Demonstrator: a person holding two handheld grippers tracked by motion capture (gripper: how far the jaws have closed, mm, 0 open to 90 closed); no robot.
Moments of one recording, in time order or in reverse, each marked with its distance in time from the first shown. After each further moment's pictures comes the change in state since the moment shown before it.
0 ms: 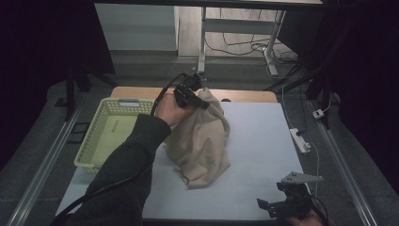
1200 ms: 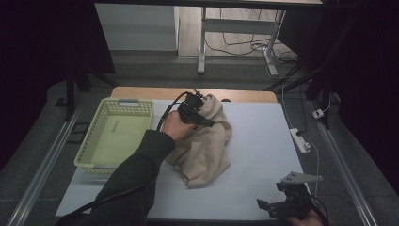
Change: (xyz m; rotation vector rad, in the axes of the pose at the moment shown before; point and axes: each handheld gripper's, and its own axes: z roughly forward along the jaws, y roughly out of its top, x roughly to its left) left arm 0.007 -0.033 0.053 -0.024 -0.040 0.010; right arm 0.000 0.000 0.000 0.007 0.005 0.000
